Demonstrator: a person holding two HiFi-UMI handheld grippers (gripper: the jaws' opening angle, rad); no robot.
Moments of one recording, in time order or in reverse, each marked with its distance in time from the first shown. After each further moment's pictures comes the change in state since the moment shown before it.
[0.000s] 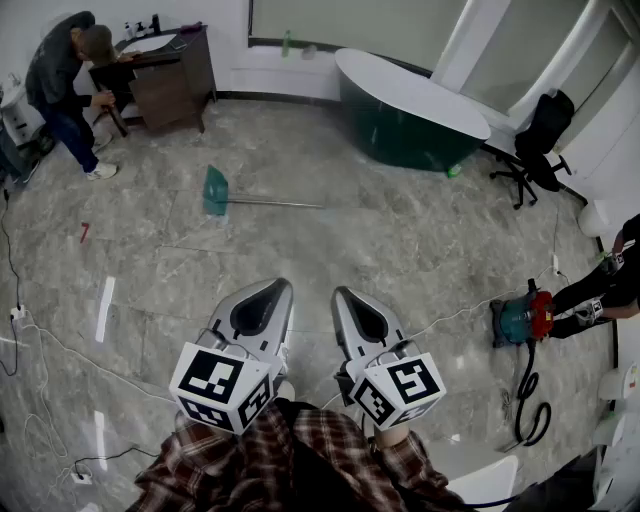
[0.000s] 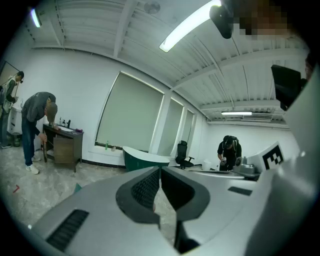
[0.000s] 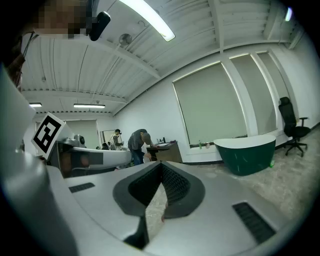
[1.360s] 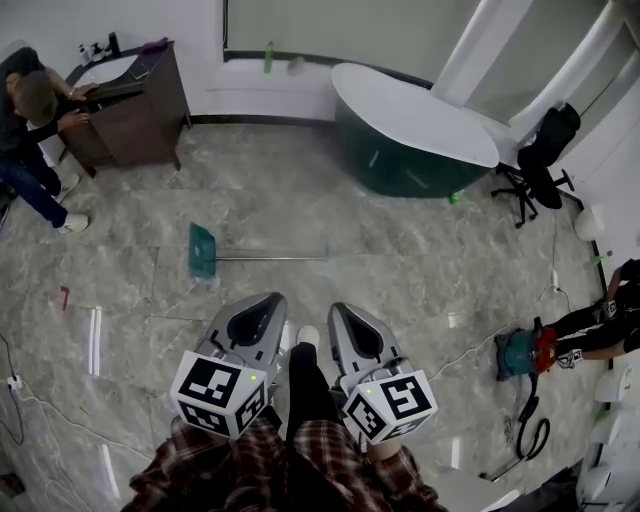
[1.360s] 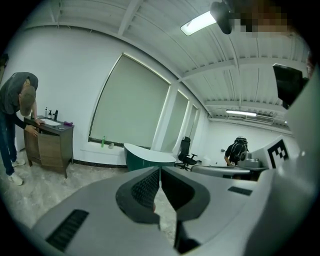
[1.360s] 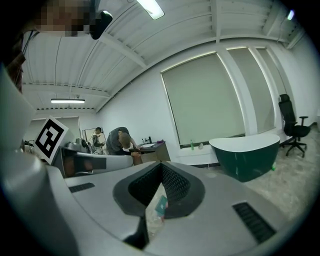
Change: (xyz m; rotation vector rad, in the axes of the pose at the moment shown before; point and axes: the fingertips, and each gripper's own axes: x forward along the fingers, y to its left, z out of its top) left arm 0.266 0.277 0.086 -0.018 0.085 -0.068; right arm 0.350 -0.135 0.063 0.026 0.032 -0.107
